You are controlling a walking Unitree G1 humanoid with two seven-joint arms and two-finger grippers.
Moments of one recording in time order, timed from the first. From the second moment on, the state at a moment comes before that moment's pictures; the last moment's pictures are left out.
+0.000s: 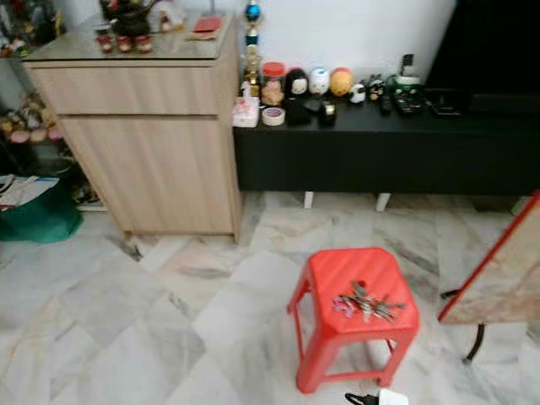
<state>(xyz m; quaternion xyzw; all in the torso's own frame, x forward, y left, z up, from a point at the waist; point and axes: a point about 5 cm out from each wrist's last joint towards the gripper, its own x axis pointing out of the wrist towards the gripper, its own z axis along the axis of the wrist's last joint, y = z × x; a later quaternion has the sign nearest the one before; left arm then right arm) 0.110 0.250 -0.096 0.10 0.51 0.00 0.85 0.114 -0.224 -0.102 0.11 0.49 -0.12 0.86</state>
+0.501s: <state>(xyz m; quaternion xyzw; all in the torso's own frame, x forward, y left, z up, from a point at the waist) 0.110 0.250 -0.095 0.05 0.49 0.05 0.87 0.117 -0.228 -0.100 0.12 0.46 -0.14 0.87</state>
